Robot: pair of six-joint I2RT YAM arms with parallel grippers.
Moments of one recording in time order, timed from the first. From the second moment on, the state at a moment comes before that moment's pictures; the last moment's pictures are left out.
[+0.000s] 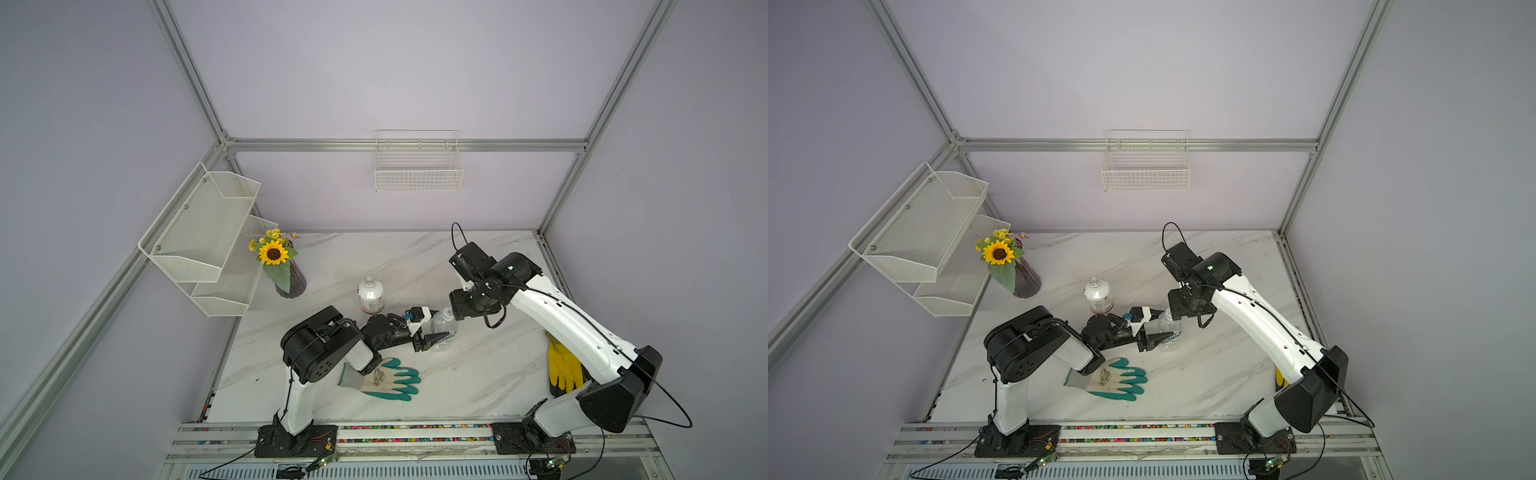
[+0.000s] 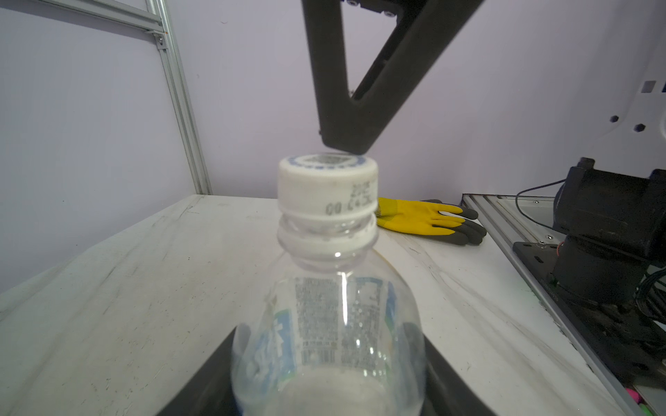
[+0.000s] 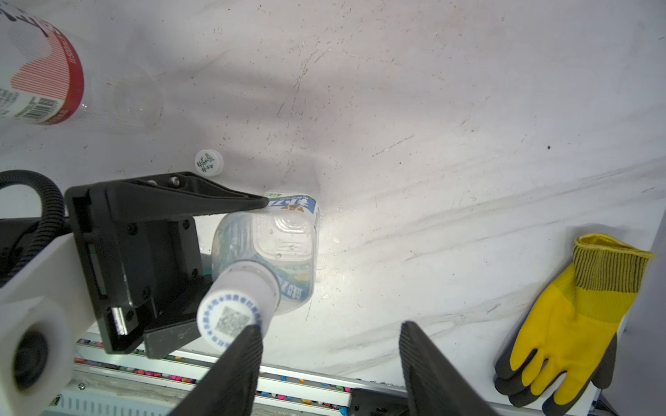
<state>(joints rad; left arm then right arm) -0.77 1.99 0.64 1.45 0.55 0.01 0.62 1.50 1.58 -1.35 0.13 0.44</state>
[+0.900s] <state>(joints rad) -0.77 1.97 0.63 1.43 0.54 0.00 0.60 1.08 1.33 -0.87 0.00 0.20</state>
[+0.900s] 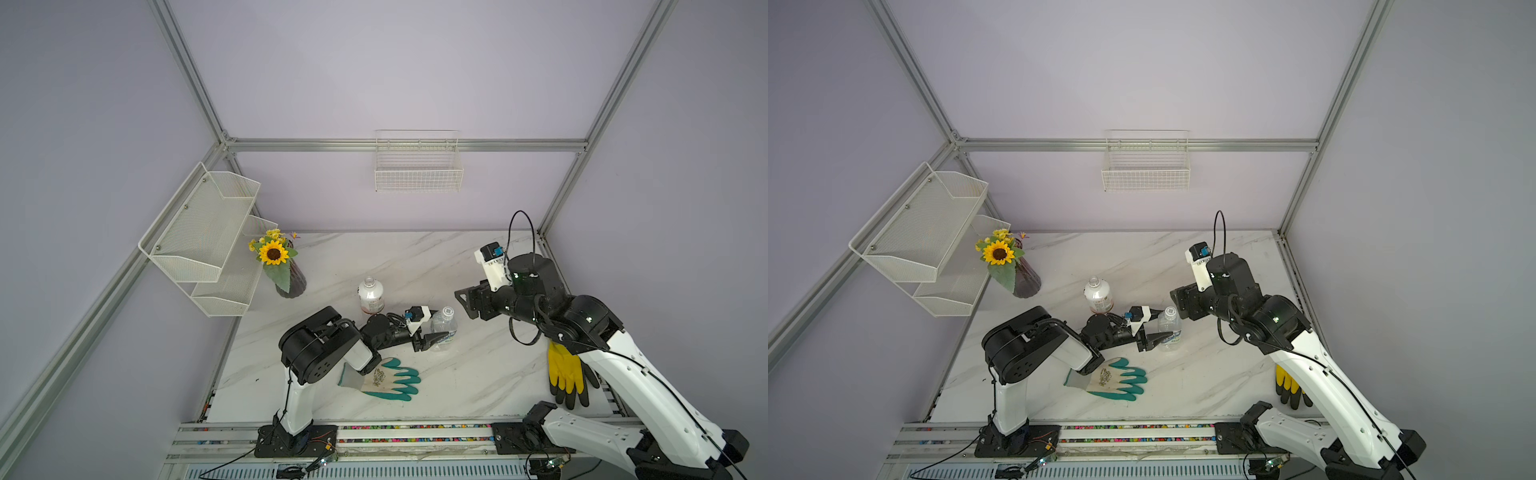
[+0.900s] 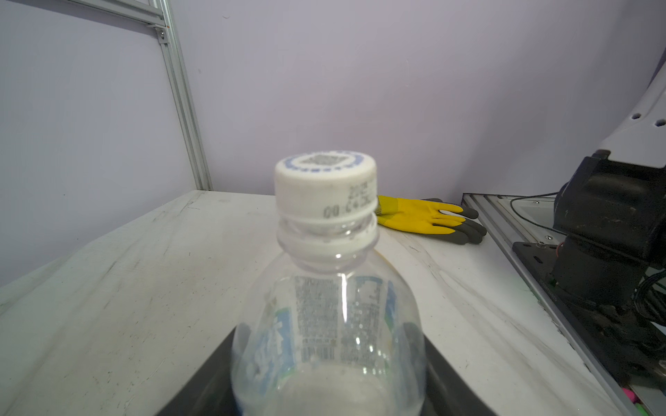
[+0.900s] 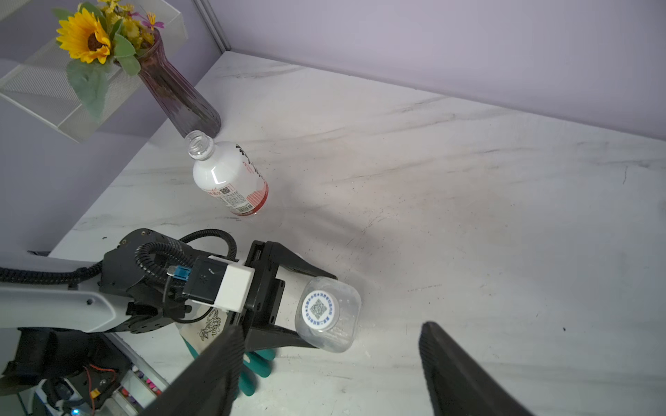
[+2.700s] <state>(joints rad) -0.76 1.97 0.63 1.42 0.57 0.00 0.45 1.13 1.01 -0.63 -0.42 0.22</state>
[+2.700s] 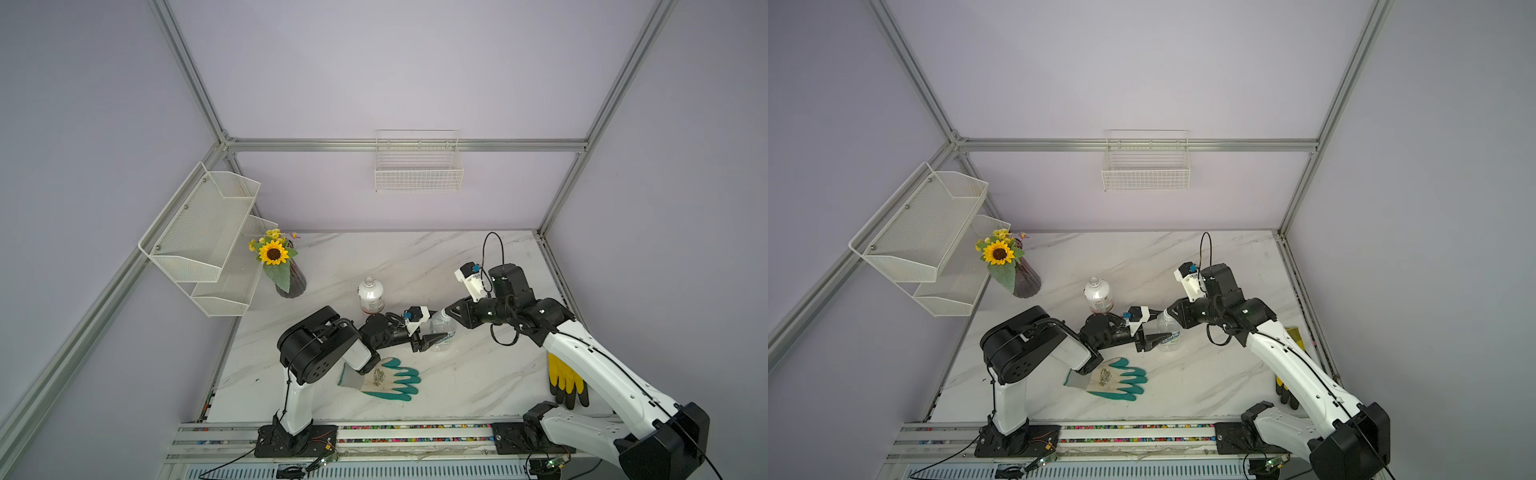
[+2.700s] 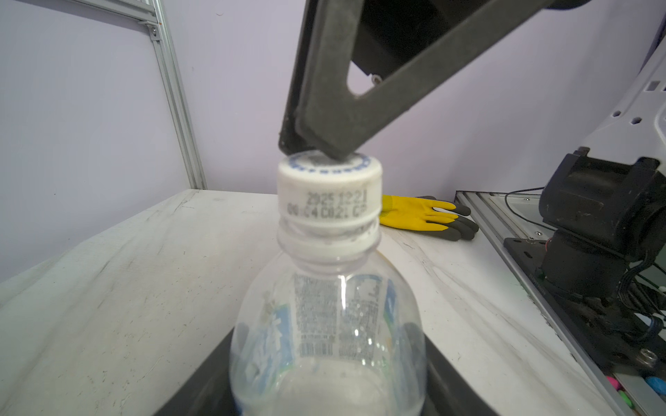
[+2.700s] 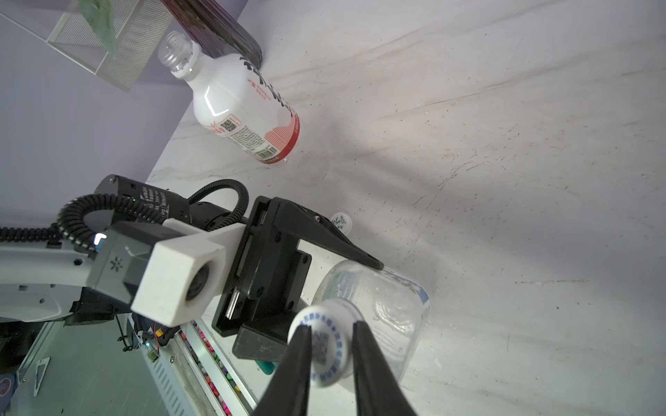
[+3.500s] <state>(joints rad) -0.76 1.96 0.64 1.40 0.57 -0.02 0.46 1.23 1.14 -0.66 -0.39 0.19</state>
